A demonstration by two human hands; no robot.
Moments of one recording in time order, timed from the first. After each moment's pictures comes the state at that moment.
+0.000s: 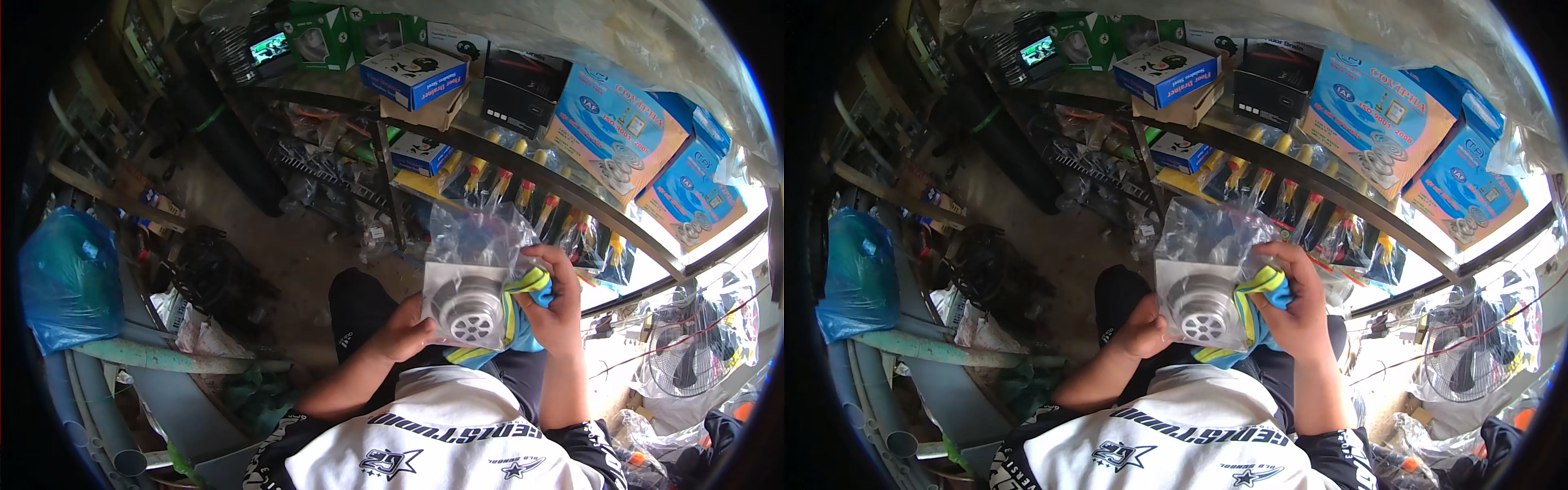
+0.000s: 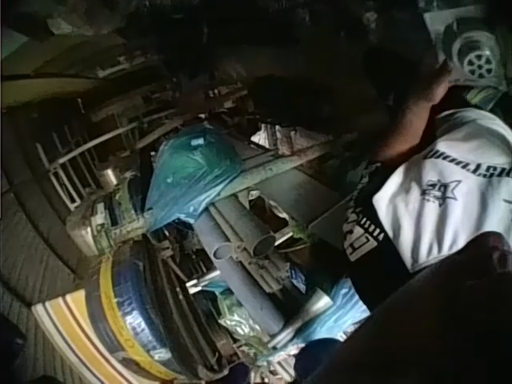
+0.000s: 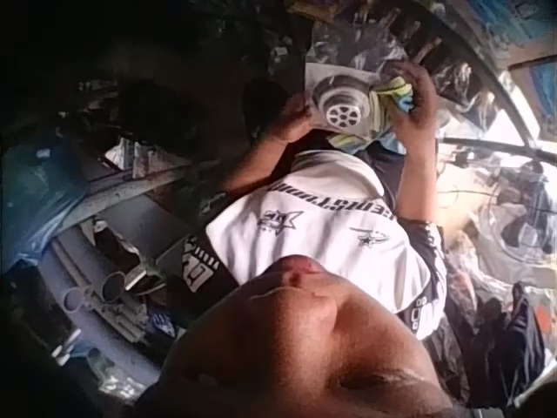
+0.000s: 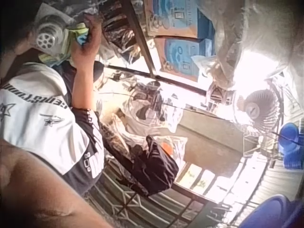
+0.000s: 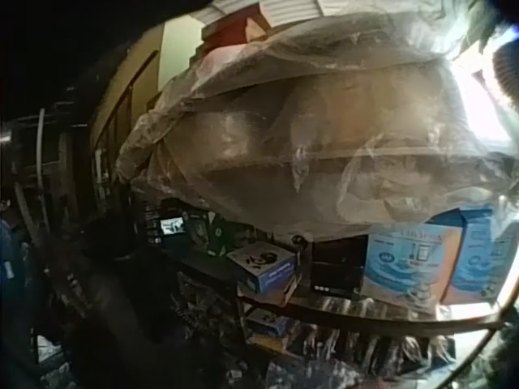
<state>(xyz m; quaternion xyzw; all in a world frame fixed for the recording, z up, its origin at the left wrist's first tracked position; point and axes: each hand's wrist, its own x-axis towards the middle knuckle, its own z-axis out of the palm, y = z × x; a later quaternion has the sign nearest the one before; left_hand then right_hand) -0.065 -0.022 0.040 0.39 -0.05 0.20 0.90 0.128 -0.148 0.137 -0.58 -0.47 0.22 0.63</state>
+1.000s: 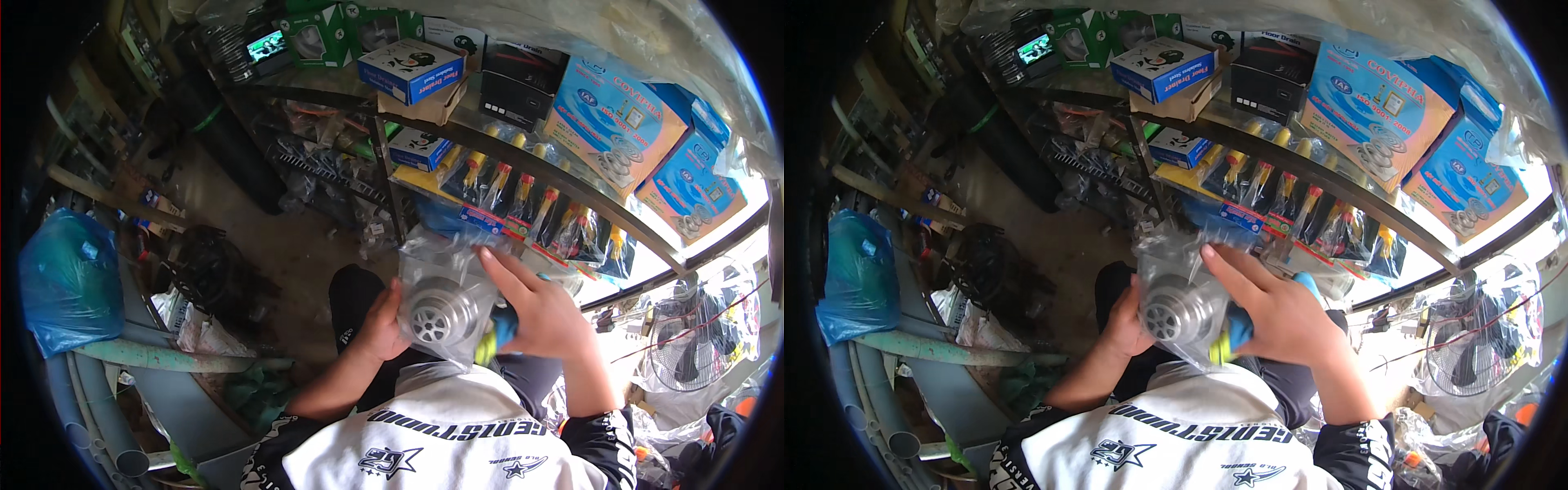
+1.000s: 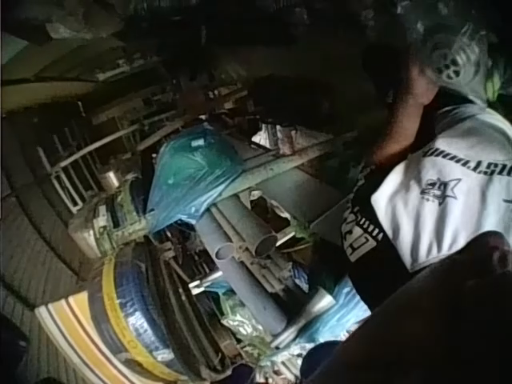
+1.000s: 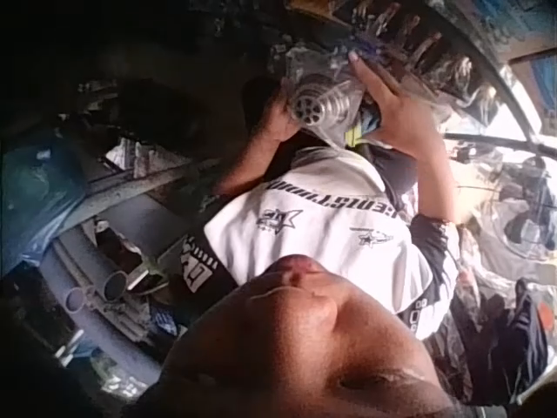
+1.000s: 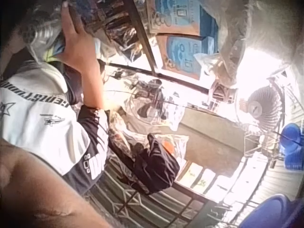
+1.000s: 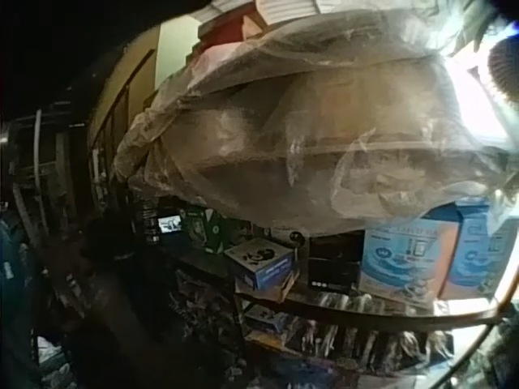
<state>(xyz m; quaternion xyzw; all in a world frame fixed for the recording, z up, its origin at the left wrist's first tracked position) -0.085 -0.015 0.039 0.30 0.09 0.24 0.92 0.119 -0.152 0.184 -0.63 -0.72 0.10 0.26</state>
